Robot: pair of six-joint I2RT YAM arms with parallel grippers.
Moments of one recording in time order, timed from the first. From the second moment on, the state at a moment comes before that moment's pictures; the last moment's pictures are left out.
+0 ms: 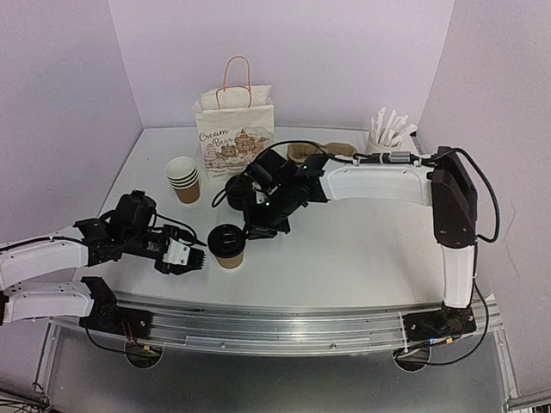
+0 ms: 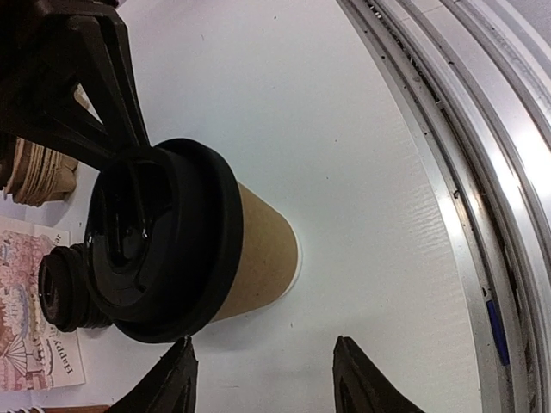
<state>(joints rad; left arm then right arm) -0.72 0.92 0.37 -0.23 0.46 1.13 1.06 2.08 1.64 -0.59 -0.28 0.91</state>
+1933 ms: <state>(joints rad) -0.67 1.02 0.33 -0.03 0.59 1.28 1.05 2.09 1.66 -0.62 -0.28 0.88</state>
